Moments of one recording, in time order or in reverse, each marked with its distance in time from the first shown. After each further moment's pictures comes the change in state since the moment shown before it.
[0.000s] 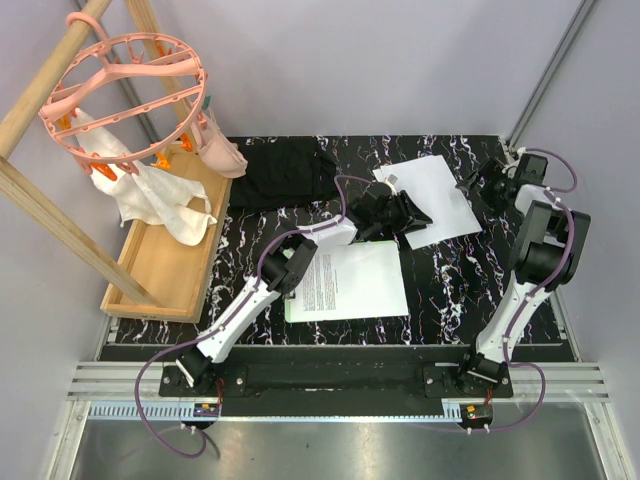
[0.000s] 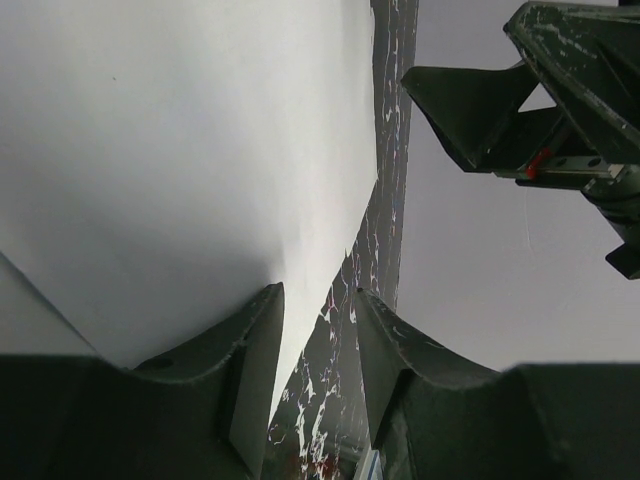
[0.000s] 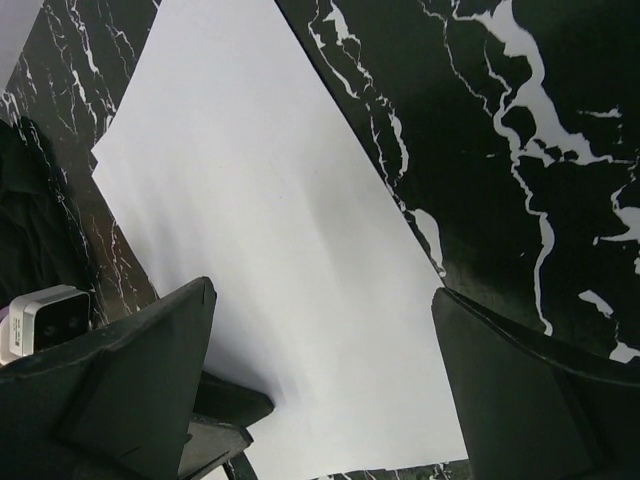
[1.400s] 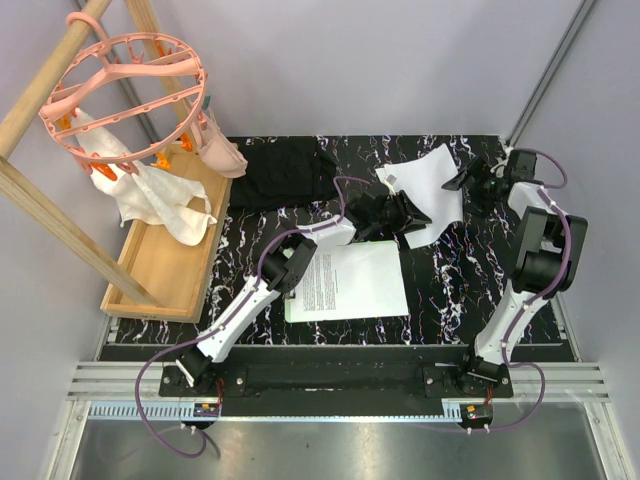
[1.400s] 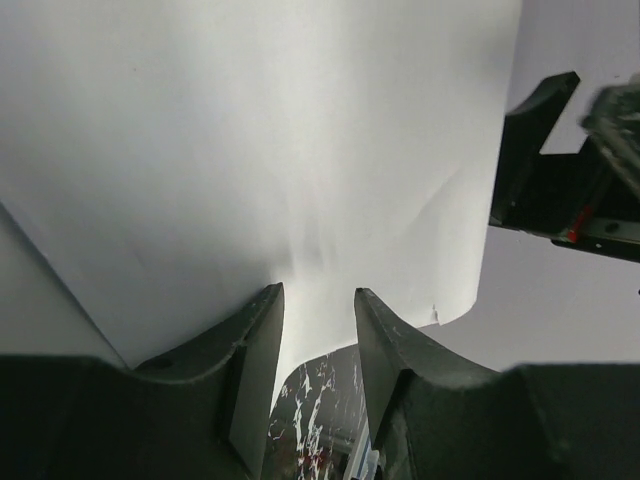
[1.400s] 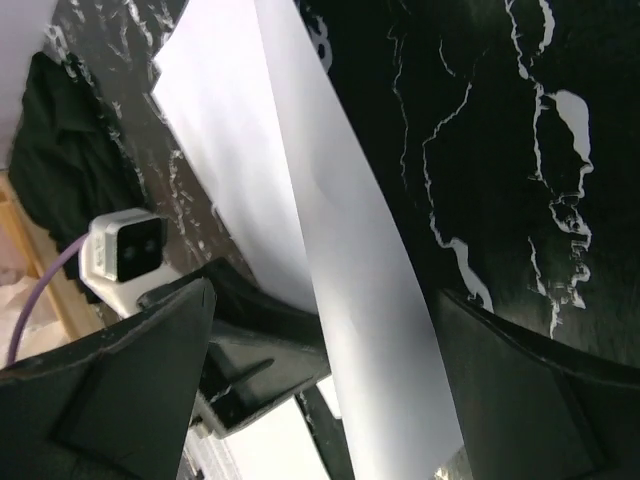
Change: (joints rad) left arm 0.010 0.011 0.000 0.026 0.033 -0.027; right arm 0.081 -0.064 -0.001 -0.147 -0.026 0.067
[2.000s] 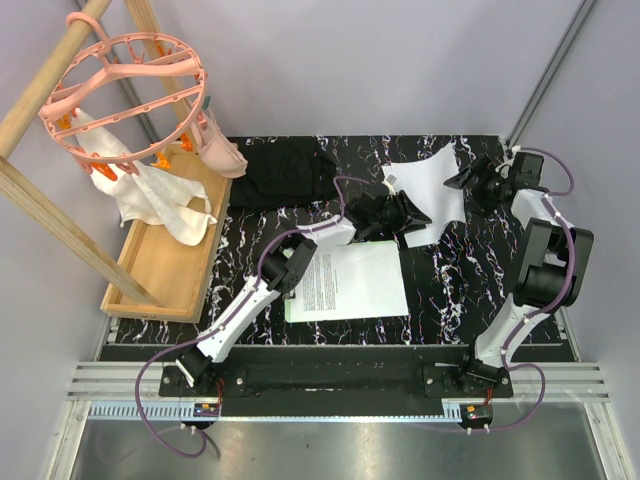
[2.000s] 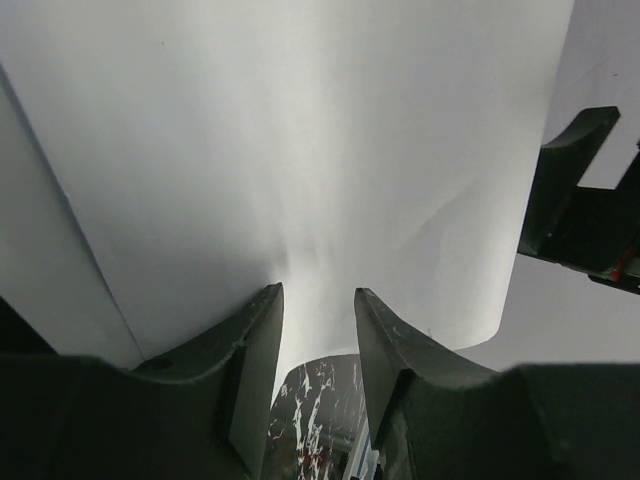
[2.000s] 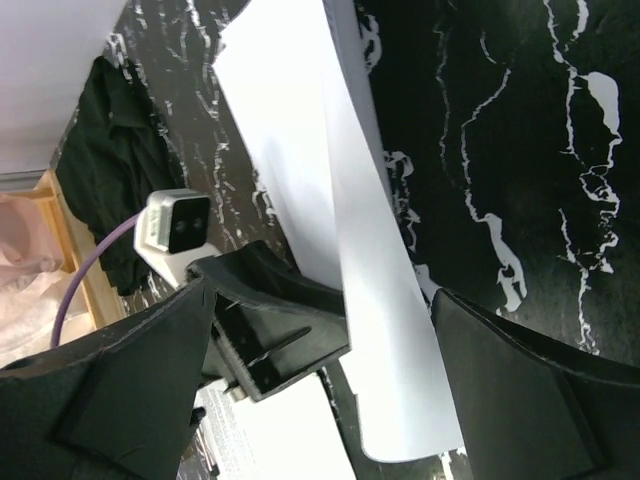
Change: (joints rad) left arm 0.001 0.002 0.000 0.004 0.004 -0.001; right arm -0.021 -0.140 -0.132 0.103 -0.044 0.055
